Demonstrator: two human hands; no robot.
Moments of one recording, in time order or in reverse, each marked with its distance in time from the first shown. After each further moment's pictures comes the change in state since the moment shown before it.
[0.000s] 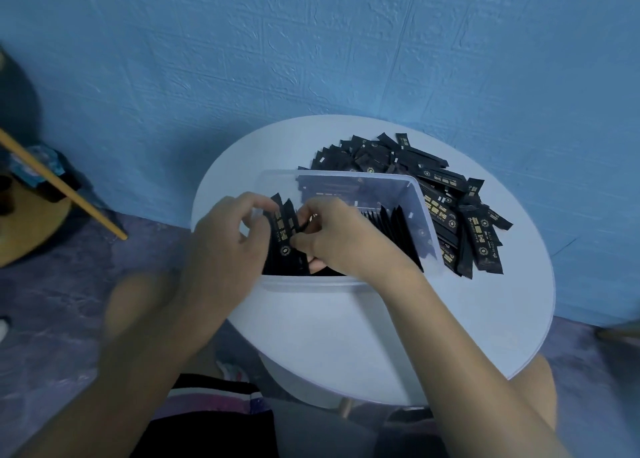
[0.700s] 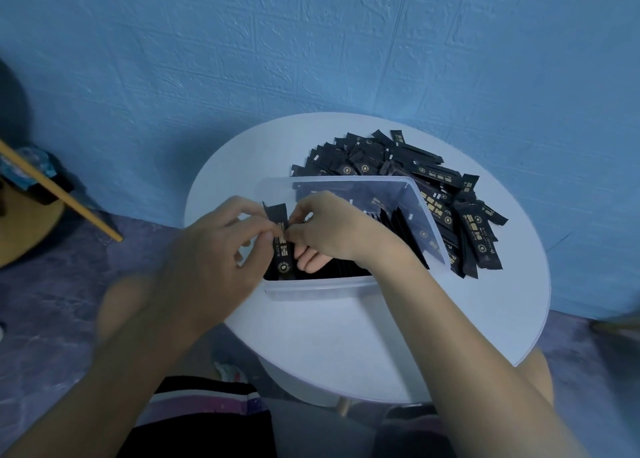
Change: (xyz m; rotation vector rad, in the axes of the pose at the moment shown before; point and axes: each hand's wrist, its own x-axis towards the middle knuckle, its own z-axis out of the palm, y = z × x) left_hand -0.007 -0.007 -0.015 0.165 -0.028 0.468; right_hand 0.009 -0.010 -0.006 0.099 -0.155 0.096
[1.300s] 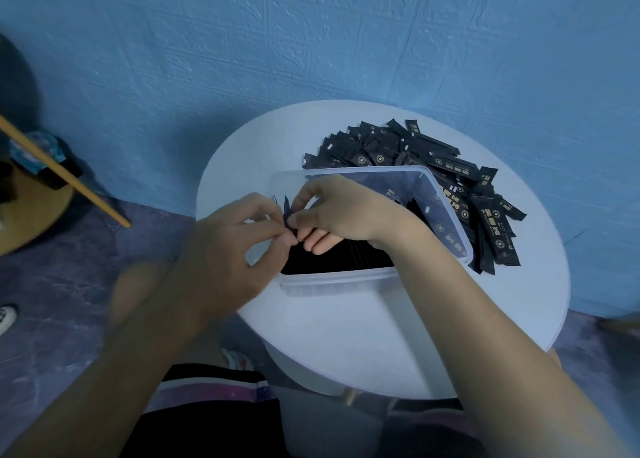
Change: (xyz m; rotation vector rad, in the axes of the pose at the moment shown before) left_hand -0.004 -0.006 -0.001 -0.069 -0.058 0.061; right_hand 0.010 -0.006 -0.003 0.037 -0.065 -0.023
